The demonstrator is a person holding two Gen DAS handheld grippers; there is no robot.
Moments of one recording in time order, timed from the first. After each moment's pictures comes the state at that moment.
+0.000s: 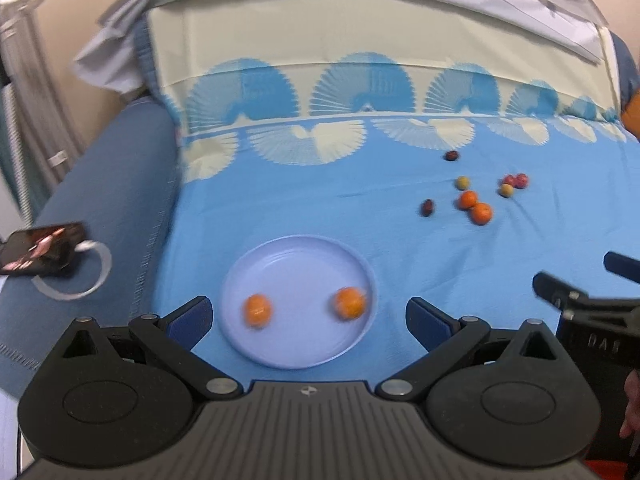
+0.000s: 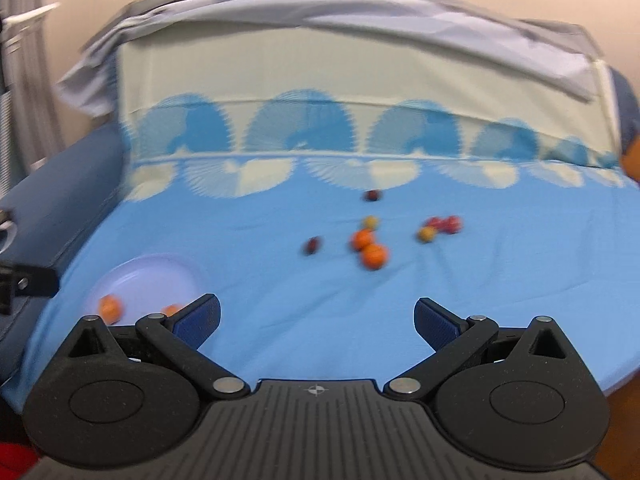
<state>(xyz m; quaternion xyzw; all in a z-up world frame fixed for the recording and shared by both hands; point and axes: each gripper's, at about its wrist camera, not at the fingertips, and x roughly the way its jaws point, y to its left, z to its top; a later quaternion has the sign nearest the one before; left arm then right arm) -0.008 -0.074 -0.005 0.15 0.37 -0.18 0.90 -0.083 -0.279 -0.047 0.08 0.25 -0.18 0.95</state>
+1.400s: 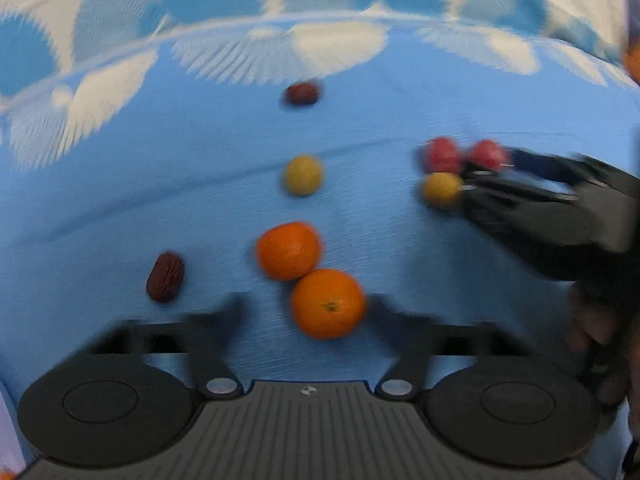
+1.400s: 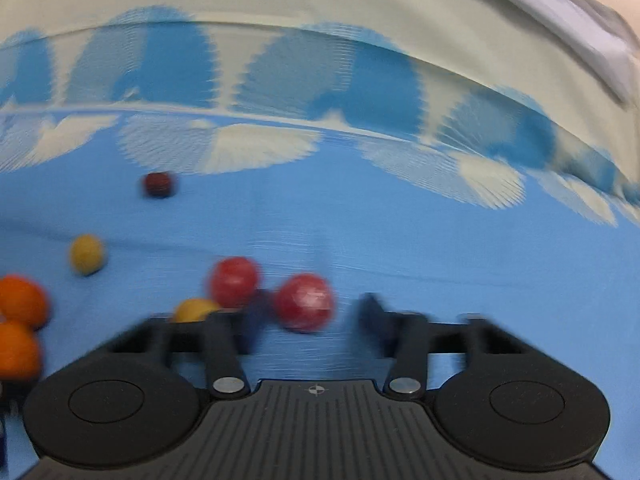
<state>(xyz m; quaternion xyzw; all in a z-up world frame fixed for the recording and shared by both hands) 0.148 -0.415 -0.197 0.18 0.46 -0.25 0.83 0.145 -0.570 -0.198 -0.02 0.28 -0.19 0.94</state>
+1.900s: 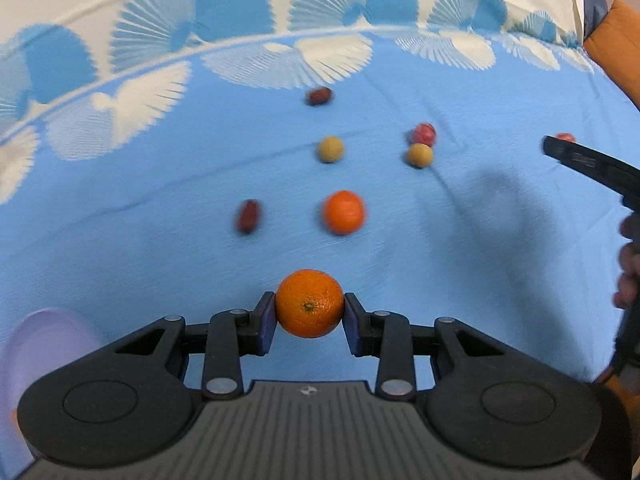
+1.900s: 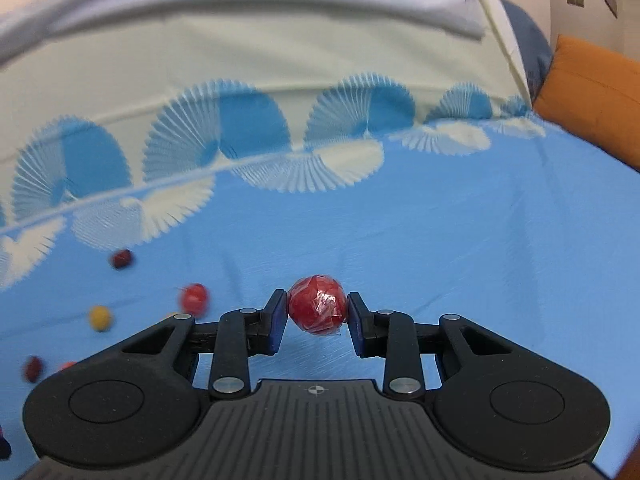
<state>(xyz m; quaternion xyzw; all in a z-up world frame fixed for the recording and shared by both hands) 0.100 -0.313 -0.122 0.19 0.46 -0.27 0.83 0.023 -0.558 -0.123 0.14 0.22 -0.33 0.91</state>
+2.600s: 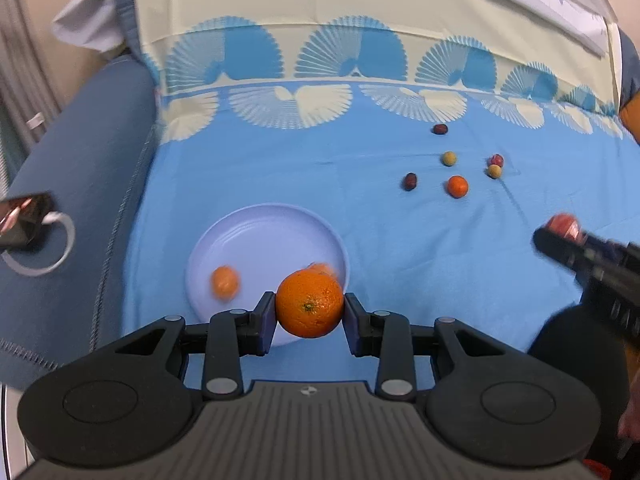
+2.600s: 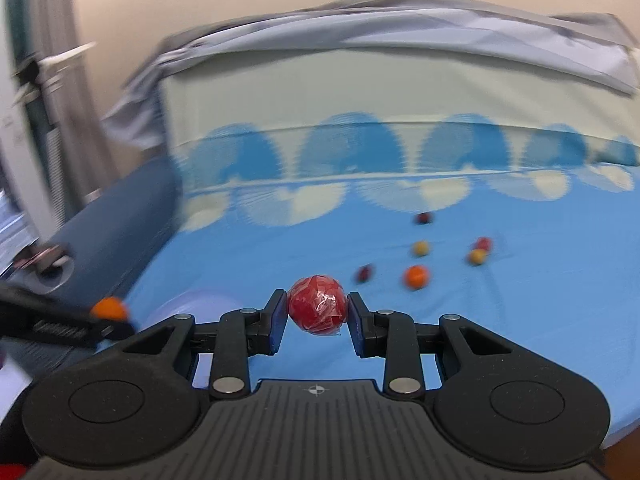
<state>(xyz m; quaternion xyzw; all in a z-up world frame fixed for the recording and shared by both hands) -0.001 -0.073 -0.013 0.12 0.43 -0.18 0.88 -0.086 -0.278 -0.024 0.11 0.22 -0.06 0.97</state>
